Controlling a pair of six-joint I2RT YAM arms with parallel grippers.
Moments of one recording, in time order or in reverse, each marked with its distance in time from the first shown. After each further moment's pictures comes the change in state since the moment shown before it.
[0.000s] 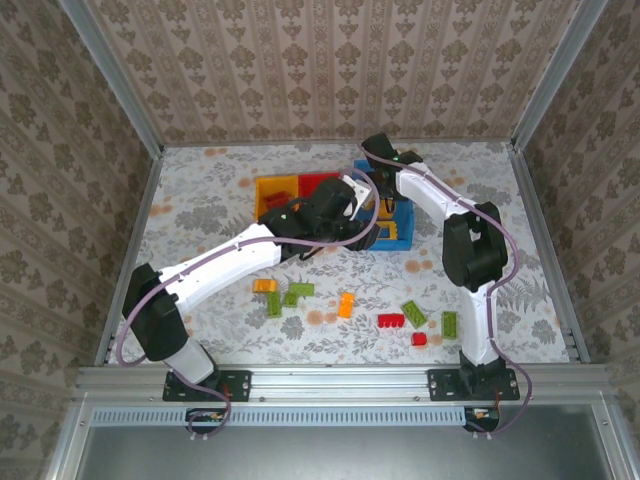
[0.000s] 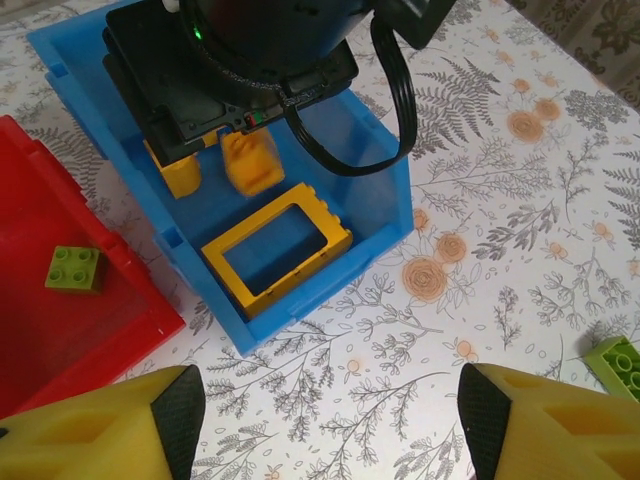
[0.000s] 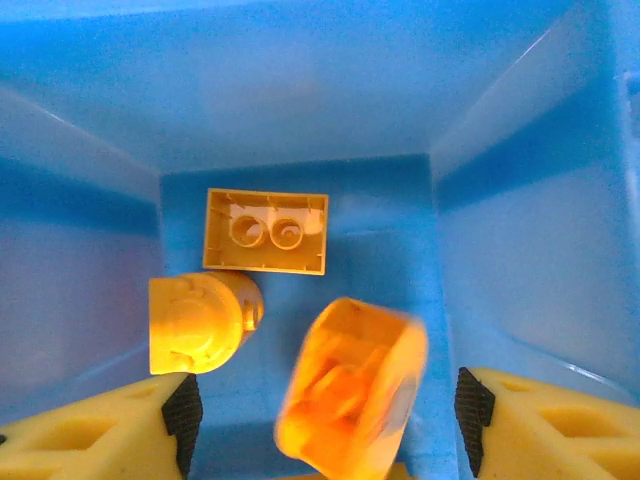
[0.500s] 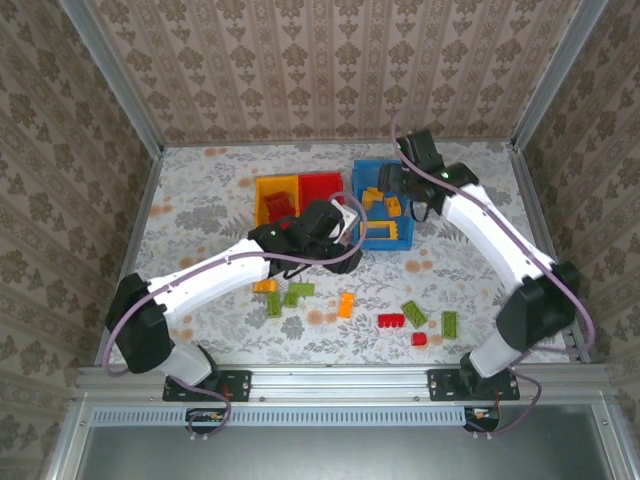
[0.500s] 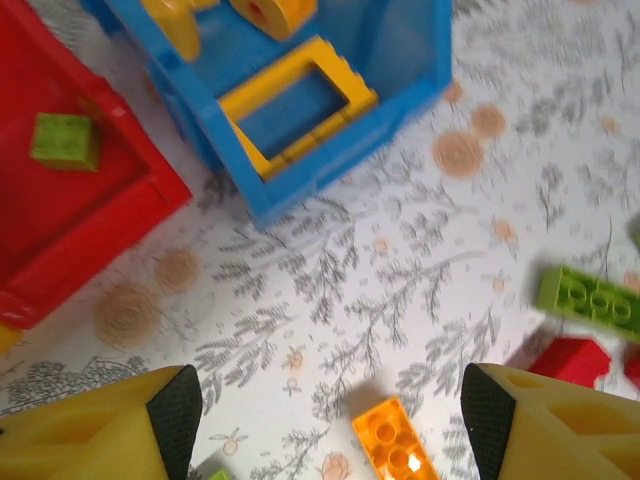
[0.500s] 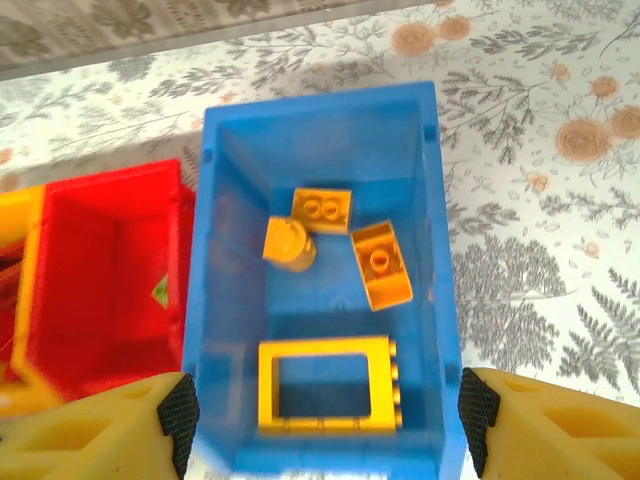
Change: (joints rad) left arm -0.008 -0.101 -0.216 -0.044 0.047 0.041; right arm 0.014 -0.591 -0.353 0.050 -0.085 -0.007
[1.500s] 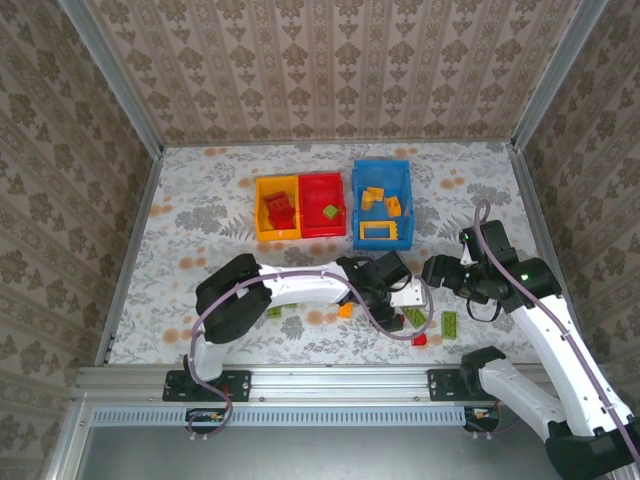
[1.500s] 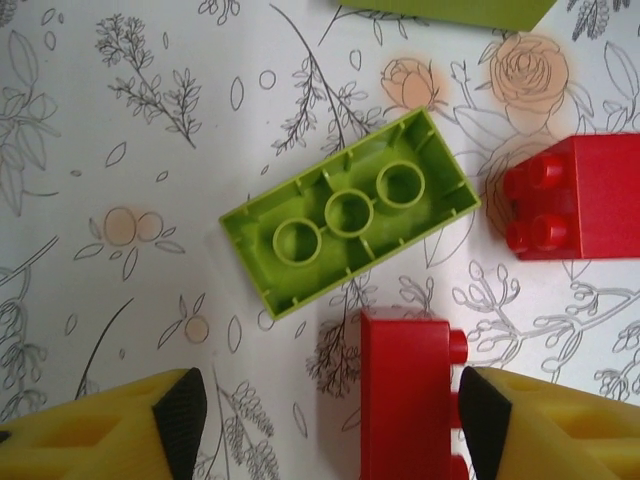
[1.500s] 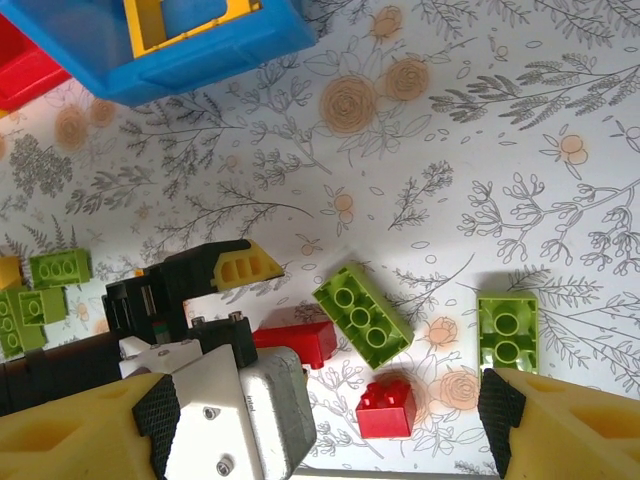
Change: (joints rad) left arm -0.249 0.492 0.166 0.128 0.205 0.548; right arm -0.124 -0.683 -0.502 -0.430 -0.282 0.134
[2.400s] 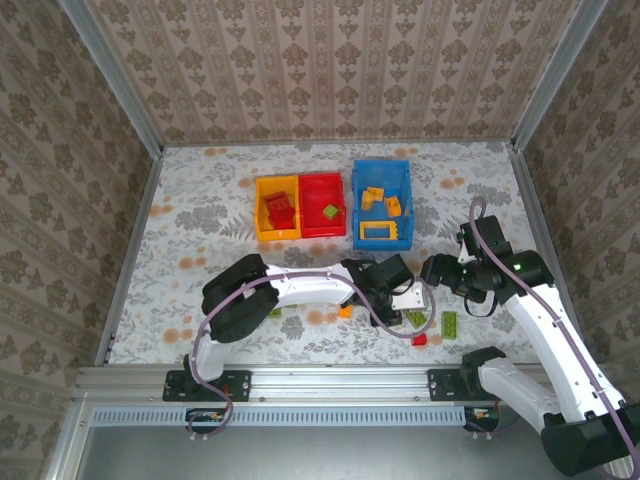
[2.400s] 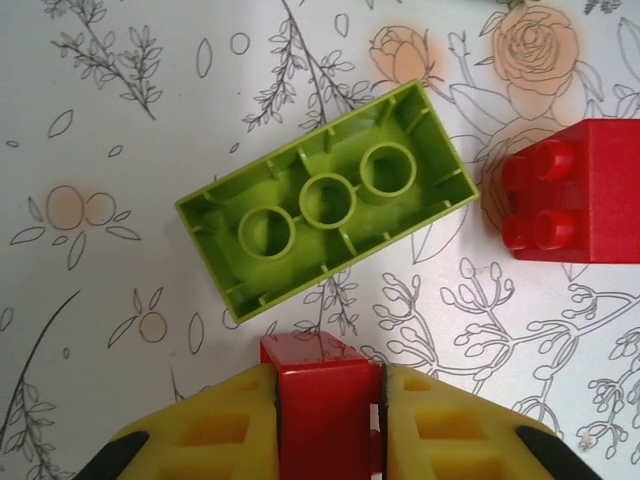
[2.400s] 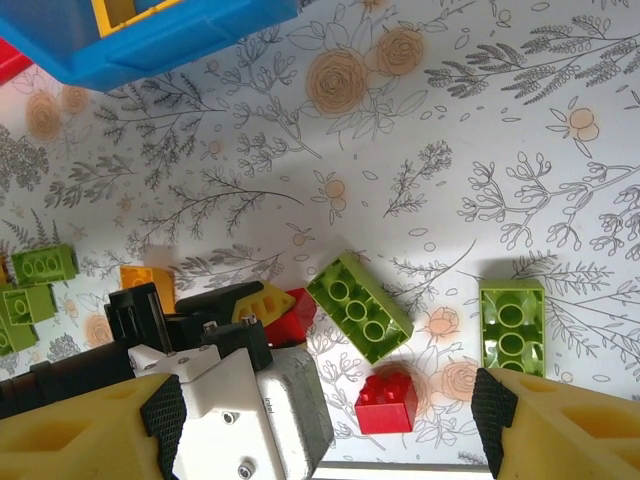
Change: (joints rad) left arm -0.010 0.029 0.014 -0.029 -0.010 -0.048; right arm -0.029 0.061 -0.010 0.011 -0.040 -0.007
